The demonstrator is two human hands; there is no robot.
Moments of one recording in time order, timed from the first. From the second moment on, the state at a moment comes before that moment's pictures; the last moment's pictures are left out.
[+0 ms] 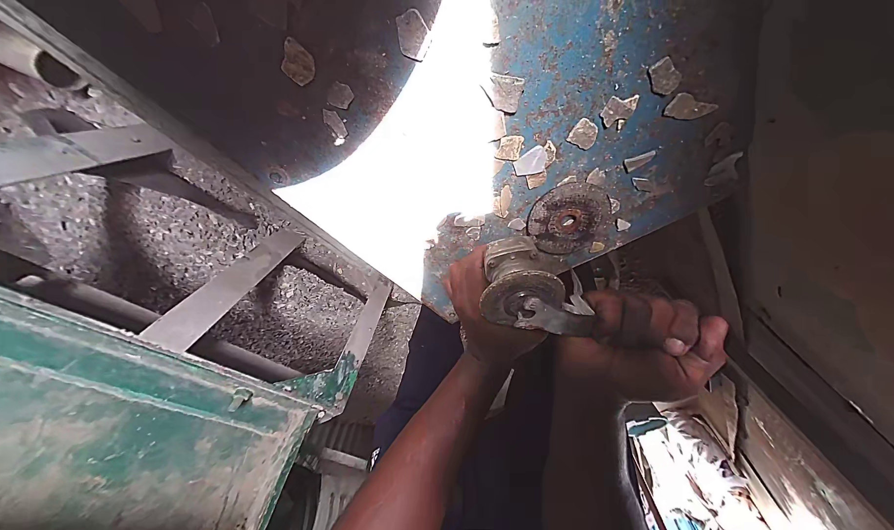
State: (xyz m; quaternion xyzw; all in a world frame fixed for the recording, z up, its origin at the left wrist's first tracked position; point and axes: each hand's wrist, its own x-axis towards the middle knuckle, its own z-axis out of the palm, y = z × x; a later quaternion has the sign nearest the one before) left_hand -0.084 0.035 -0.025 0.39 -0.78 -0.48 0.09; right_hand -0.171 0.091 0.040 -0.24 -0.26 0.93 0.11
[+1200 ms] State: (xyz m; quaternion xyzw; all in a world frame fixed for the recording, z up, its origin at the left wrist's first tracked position) left_hand -0.096 0.038 -0.022 0.39 -0.81 -0.43 0.10; right_hand -0.137 0.103 0.066 -0.38 -0.32 0.87 0.04
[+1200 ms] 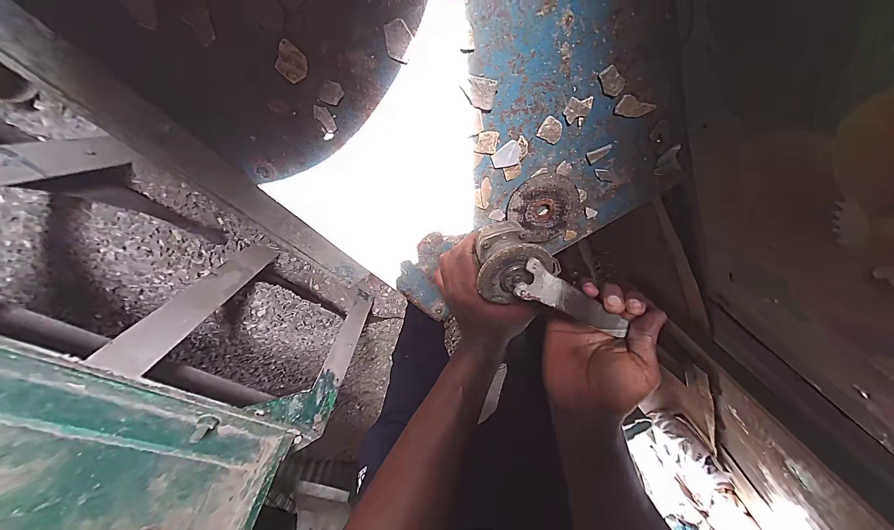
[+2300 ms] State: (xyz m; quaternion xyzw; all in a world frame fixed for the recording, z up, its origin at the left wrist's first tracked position) left_hand -0.100 0.039 -0.018 0.40 -0.78 -0.48 0.09; right_hand -0.112 0.192 0.091 0.16 -0.84 0.48 -0.20
